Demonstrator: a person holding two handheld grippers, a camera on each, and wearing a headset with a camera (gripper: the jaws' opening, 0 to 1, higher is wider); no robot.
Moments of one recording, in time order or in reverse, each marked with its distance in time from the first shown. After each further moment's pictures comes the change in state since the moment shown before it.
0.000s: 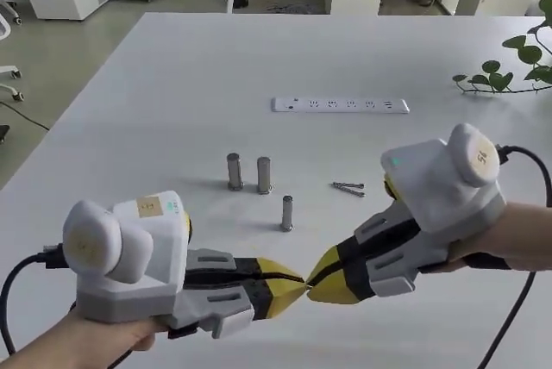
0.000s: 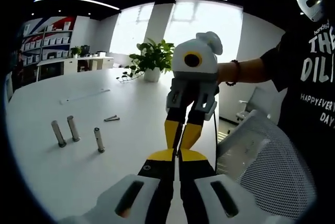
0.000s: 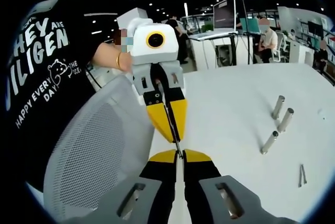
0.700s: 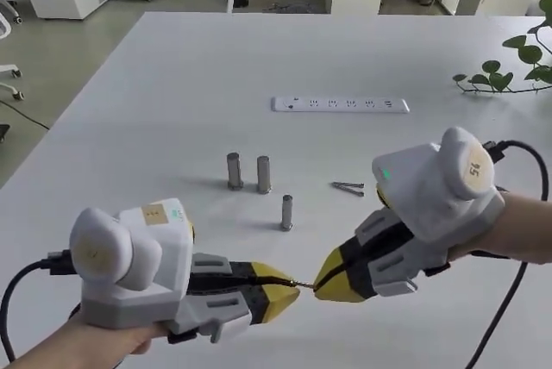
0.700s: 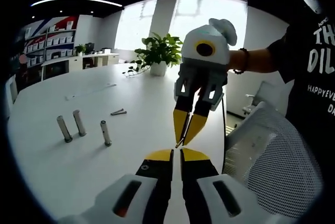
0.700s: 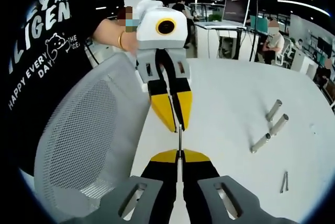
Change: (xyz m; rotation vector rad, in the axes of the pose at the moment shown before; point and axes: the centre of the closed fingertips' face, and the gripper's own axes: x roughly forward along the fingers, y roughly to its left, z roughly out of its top) left arm 0.000 0.012 -0.013 0.023 0.050 0.071; right arm -0.005 -0.010 -0.016 -0.139 0.160 -0.068
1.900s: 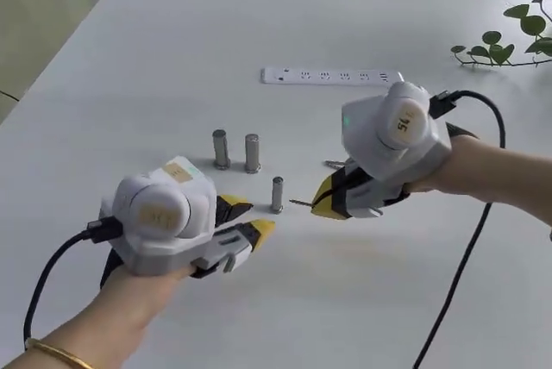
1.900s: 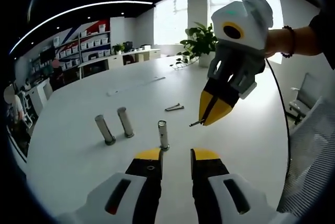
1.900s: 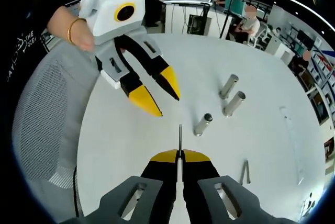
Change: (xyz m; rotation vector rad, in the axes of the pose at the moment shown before) left arm 0.029 0.113 -0.005 0.004 0.052 0.389; right arm 0.000 -0.114 -0.035 0.064 0.190 -0.244
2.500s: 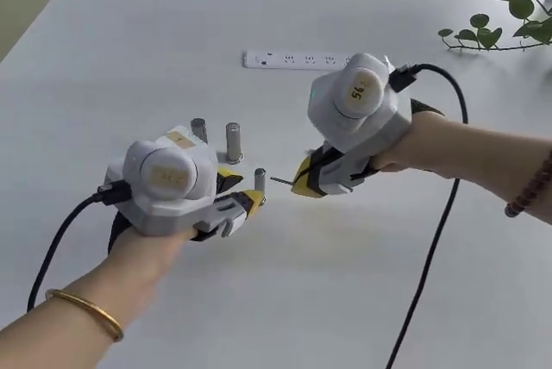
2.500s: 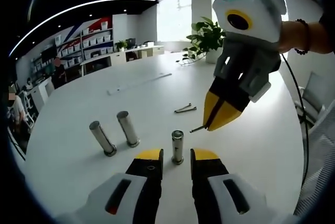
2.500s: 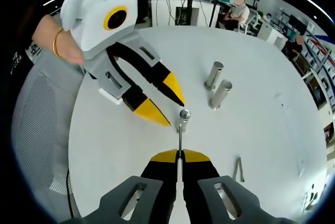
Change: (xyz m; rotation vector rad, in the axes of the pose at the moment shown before) left arm 0.043 0.019 0.001 0.016 0.035 0.024; right arm 0.013 -0.029 -0.003 0.046 0.072 -0.044
